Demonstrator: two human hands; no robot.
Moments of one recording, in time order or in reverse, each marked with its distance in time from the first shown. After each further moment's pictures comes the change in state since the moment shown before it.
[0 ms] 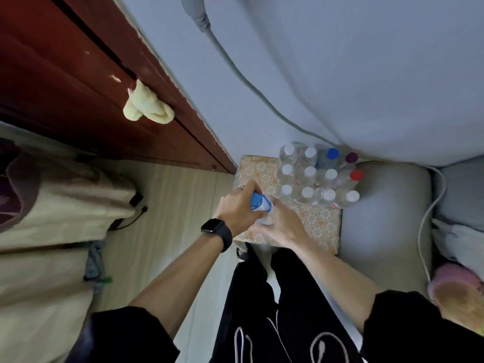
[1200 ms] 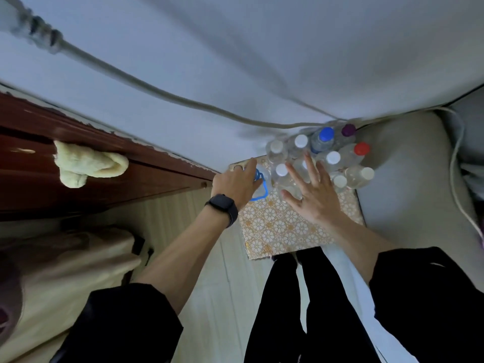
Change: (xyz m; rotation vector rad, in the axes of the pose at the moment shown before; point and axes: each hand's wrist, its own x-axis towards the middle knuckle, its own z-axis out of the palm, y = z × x) left_hand 0.150 -0.024 0.017 0.798 -0.110 0.312; right_hand 0.093 0.093 -0.005 -0.449 0.370 0.123
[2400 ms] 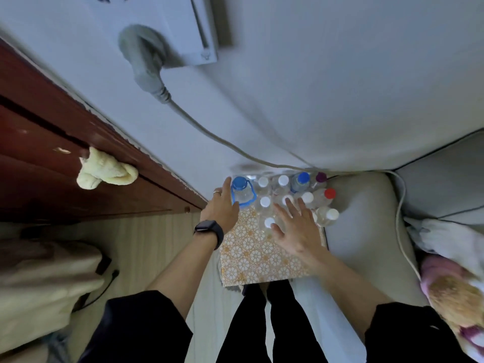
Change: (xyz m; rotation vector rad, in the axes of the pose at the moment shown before) left_hand -0.024 -0.001 0.000 -0.633 0.091 -0.278; right_hand -0.036 -0.029 -0.075 -0.068 -0.183 0.027
